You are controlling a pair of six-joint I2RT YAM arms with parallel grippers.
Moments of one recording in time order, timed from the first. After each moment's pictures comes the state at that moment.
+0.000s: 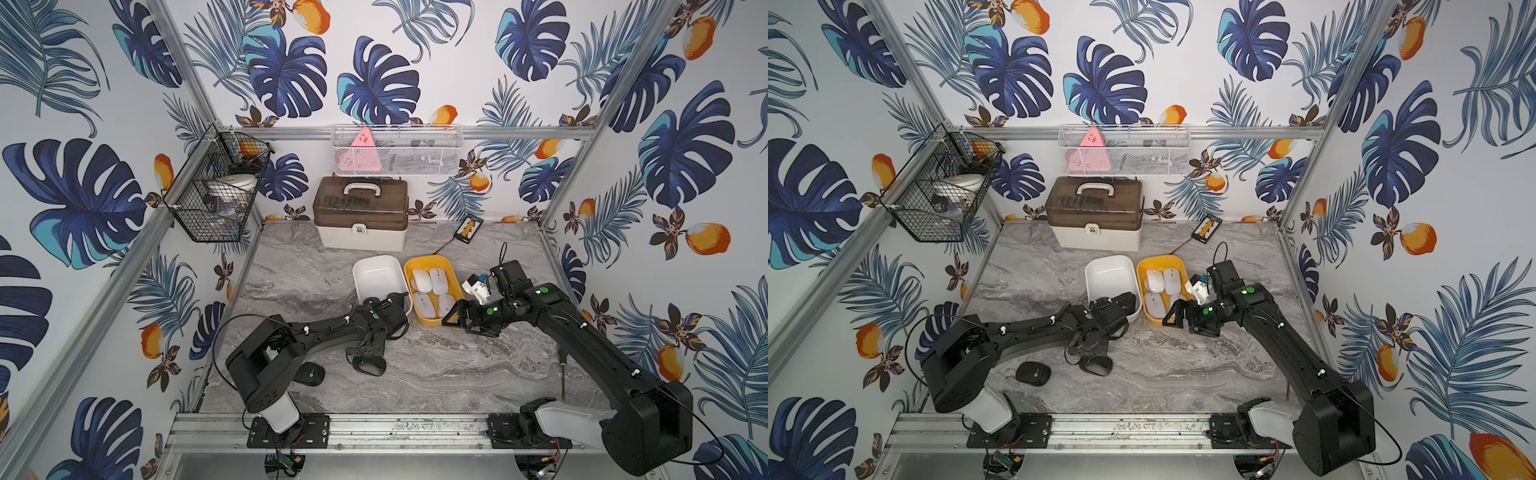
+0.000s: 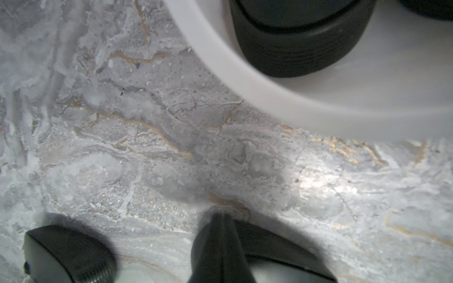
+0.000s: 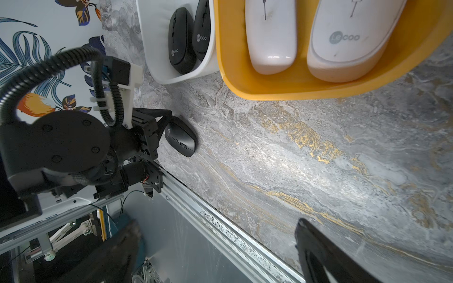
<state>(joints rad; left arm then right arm) -0.81 1.63 0.96 -0.86 -0.31 -0.84 0.34 1.24 1.00 -0.94 -0.60 0.37</state>
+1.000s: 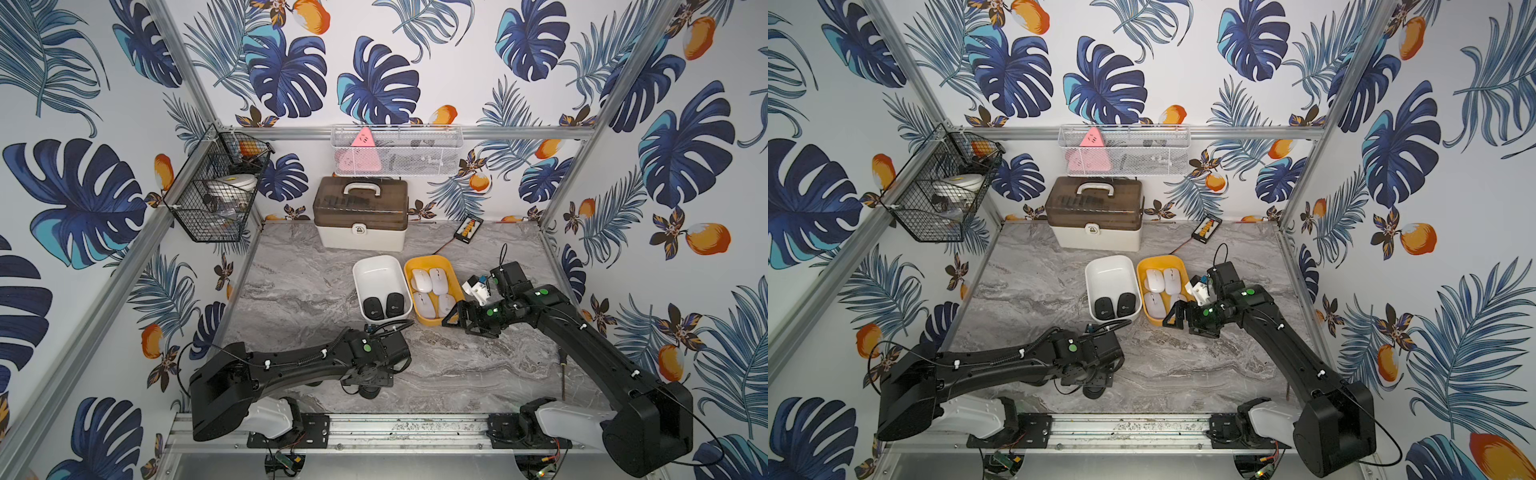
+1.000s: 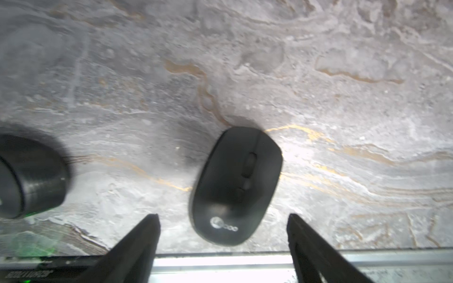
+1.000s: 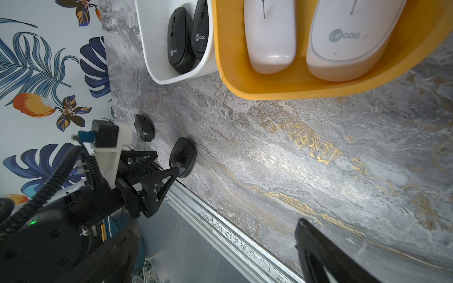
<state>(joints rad) -1.06 1.41 0.87 -0.94 -0.15 -1.07 0.34 1.23 0.98 -0.92 -0.61 0.38</state>
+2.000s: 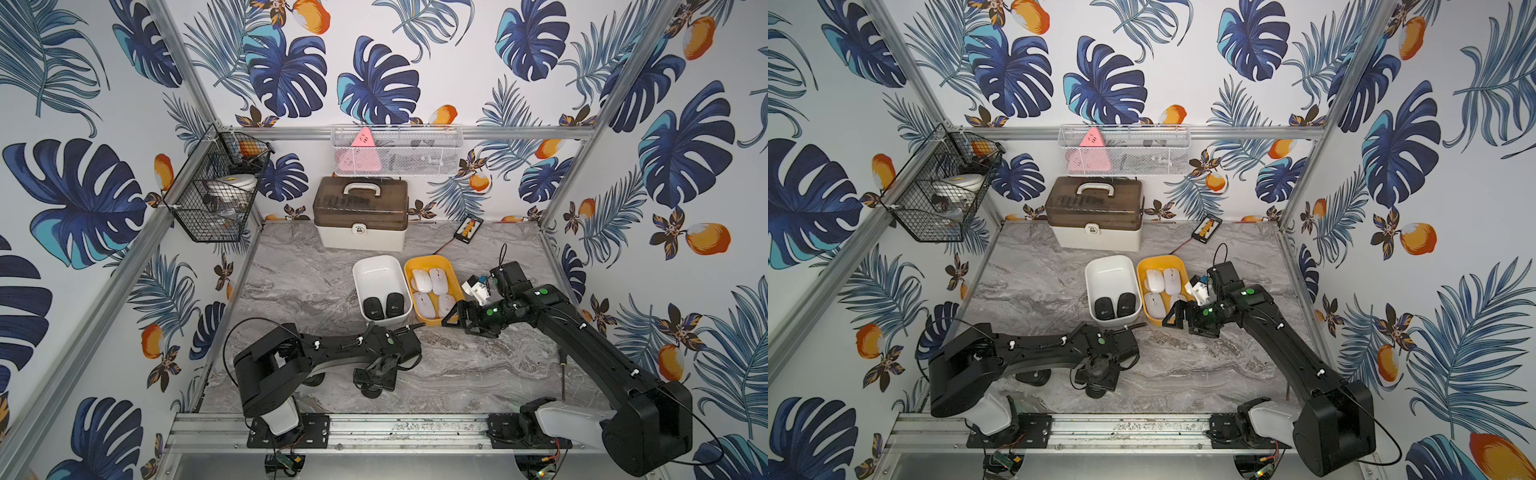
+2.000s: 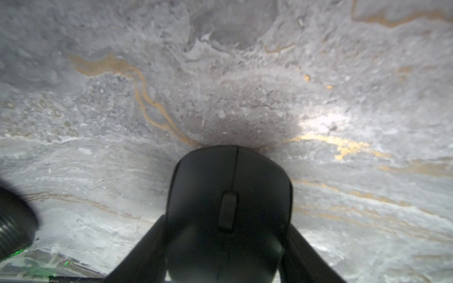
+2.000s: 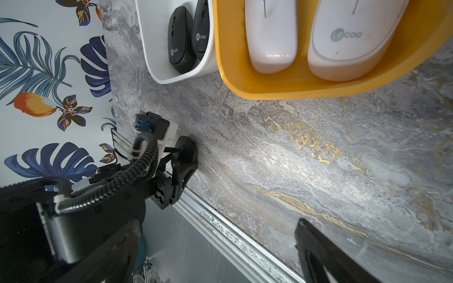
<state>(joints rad) -1.01 1.65 0.94 -0.92 -0.08 -0.92 0.34 1.23 0.98 -0.93 -0.61 0.38</state>
